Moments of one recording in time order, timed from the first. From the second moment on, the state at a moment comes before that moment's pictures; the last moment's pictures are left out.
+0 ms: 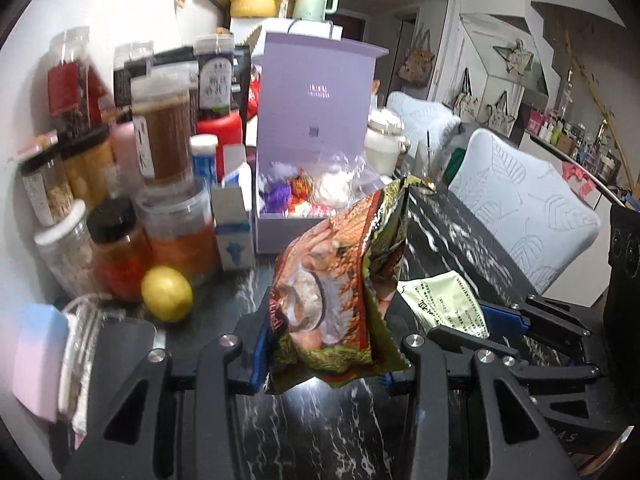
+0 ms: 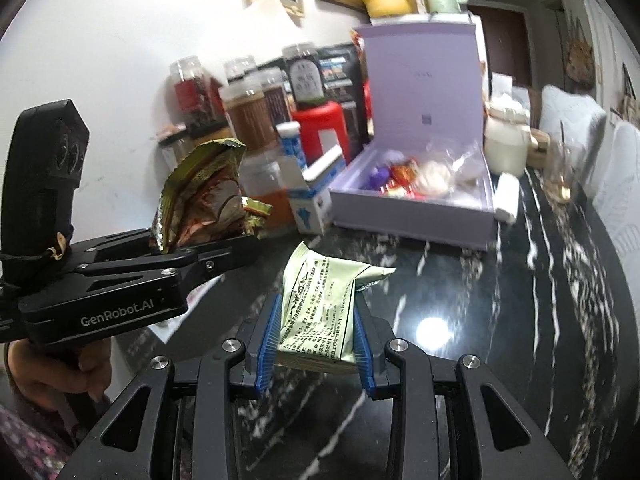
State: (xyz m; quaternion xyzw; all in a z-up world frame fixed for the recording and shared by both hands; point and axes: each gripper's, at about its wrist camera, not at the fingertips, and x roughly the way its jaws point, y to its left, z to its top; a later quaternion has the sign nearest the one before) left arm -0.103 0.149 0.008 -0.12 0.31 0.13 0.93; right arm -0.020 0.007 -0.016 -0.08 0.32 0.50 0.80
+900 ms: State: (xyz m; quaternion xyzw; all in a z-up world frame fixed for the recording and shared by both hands) left arm 0.017 0.210 0.128 -0.07 0.17 0.12 0.97; right arm 0.081 0.055 0.109 -0.08 0.16 0.51 0.84
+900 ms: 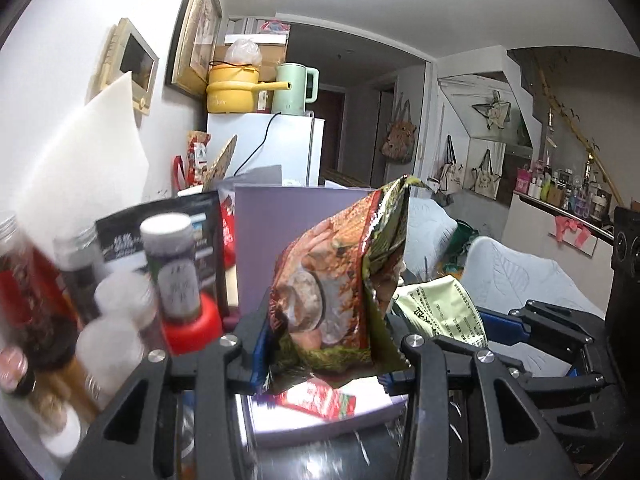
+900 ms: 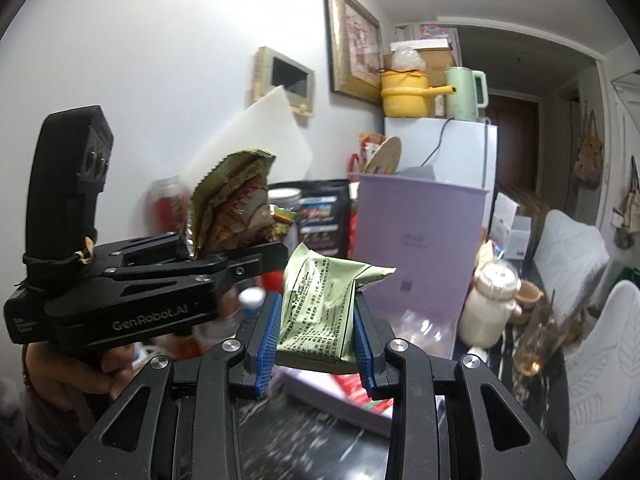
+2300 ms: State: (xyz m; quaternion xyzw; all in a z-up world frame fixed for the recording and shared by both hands) left arm 0.204 0.290 -0.010 -0.10 0.36 0.16 0.91; right arm 0.257 0.136 0.015 -0.09 0.29 0.44 0.85
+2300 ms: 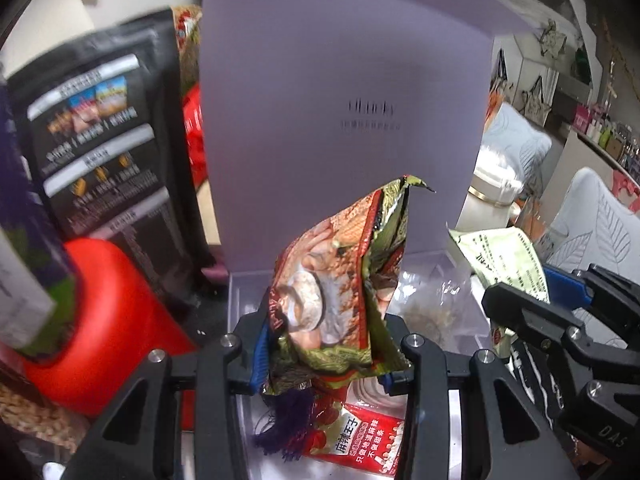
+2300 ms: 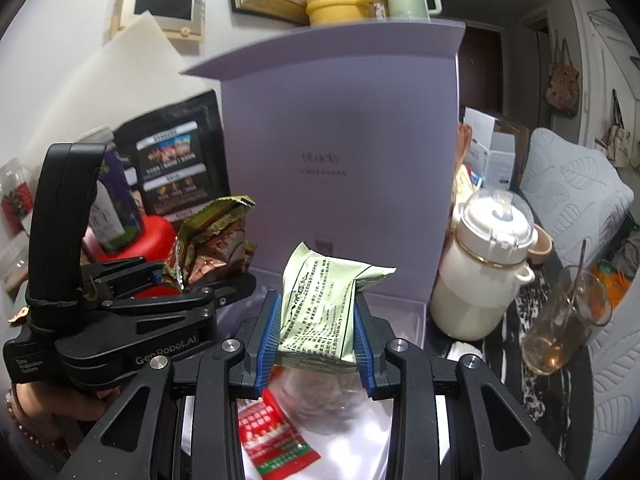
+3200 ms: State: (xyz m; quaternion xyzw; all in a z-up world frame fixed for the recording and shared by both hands) left arm 0.243 0.289 -0.072 -0.10 0.46 0.16 0.87; right arm 0.274 0.147 -0.017 -0.11 0.33 0.43 0.83
